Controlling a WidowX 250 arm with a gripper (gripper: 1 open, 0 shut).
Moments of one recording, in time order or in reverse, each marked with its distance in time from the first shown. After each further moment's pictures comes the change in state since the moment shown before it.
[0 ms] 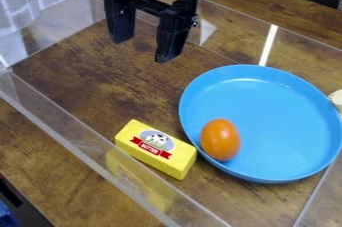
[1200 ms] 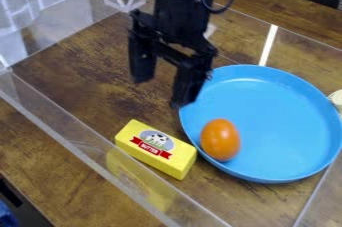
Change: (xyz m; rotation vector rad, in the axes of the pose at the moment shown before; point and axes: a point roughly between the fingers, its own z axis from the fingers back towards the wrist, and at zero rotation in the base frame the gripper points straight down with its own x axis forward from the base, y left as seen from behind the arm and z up) arm 0.000 -0.031 -0.045 -0.003 0.073 -0.170
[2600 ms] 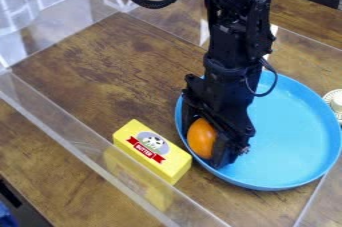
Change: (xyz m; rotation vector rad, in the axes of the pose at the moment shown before) arm 0.037 -0.037 -0.056 0.025 -0.101 -0.225
